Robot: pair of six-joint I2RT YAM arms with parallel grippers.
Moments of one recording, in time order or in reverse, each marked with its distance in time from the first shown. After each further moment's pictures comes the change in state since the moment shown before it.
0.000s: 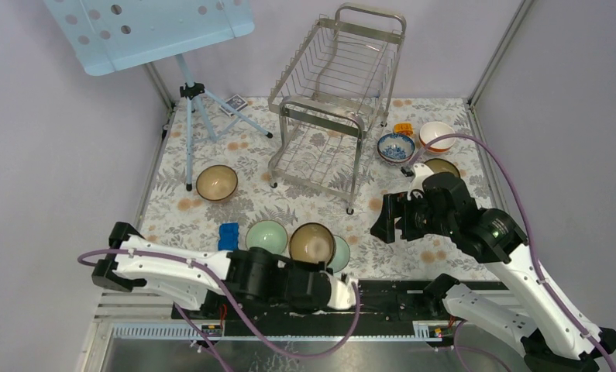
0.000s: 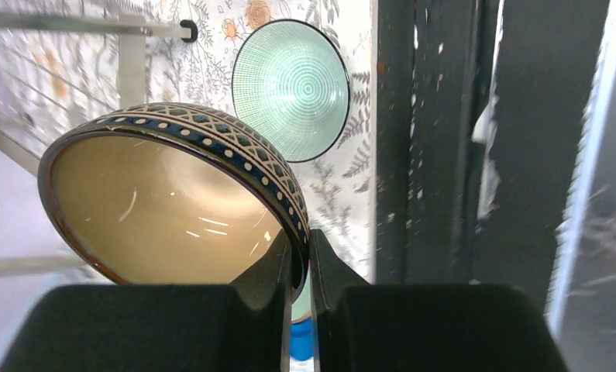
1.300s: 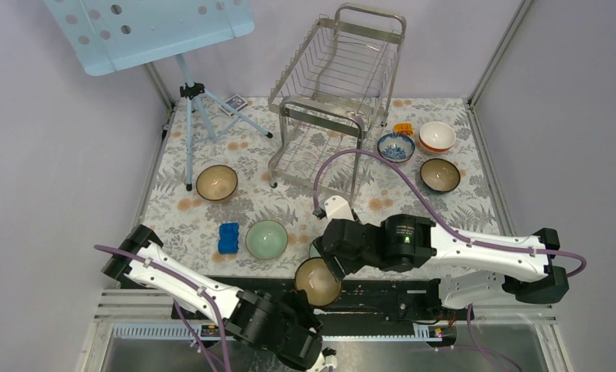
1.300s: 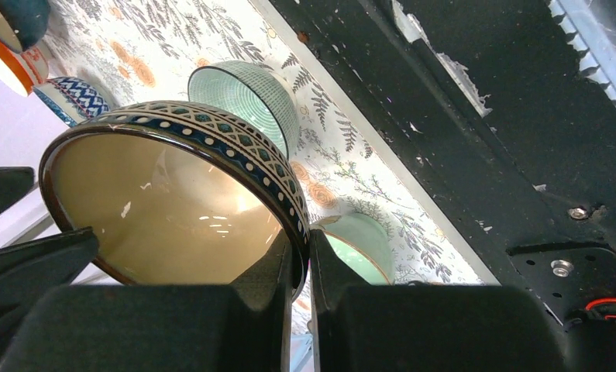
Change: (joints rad) left arm -0.312 0.075 -0.120 -0.077 -0.071 0.451; right arm 0.766 0.460 0.232 -0.080 0.454 0.200
